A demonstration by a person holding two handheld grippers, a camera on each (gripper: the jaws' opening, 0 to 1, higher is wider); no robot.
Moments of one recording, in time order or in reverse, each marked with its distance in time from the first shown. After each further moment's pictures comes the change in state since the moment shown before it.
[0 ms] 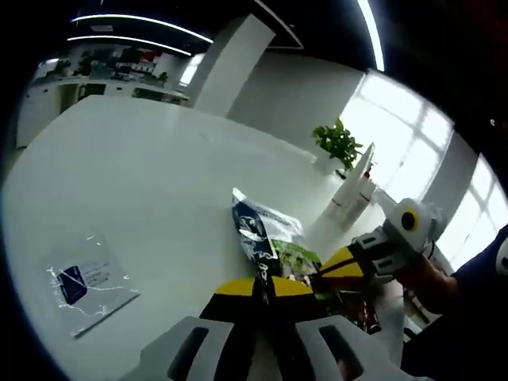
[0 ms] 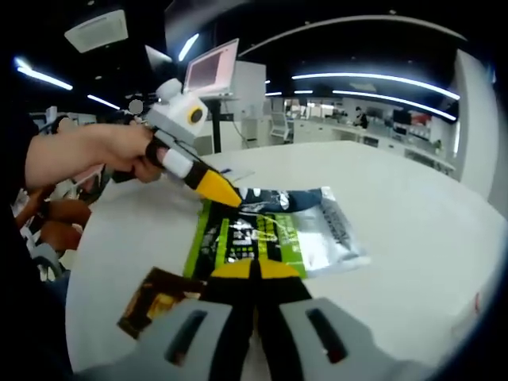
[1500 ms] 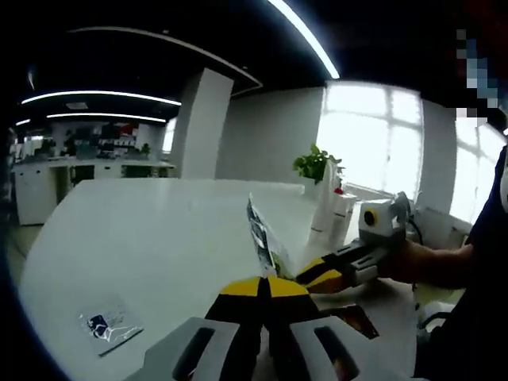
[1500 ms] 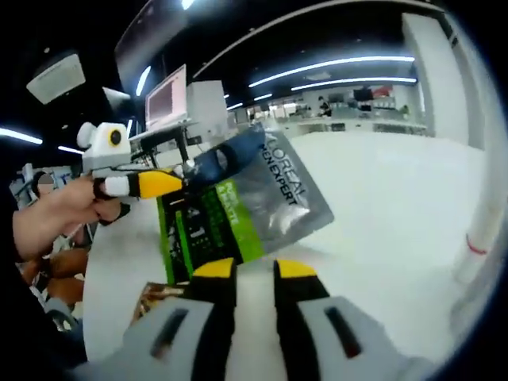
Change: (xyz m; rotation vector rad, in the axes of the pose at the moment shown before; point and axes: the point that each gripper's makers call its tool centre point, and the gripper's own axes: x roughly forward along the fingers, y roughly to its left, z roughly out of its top) left arm -0.028 -0.044 0.028 0.307 -0.268 0.037; right arm -0.022 -0.026 -0.005 0.279 -0.070 -0.098
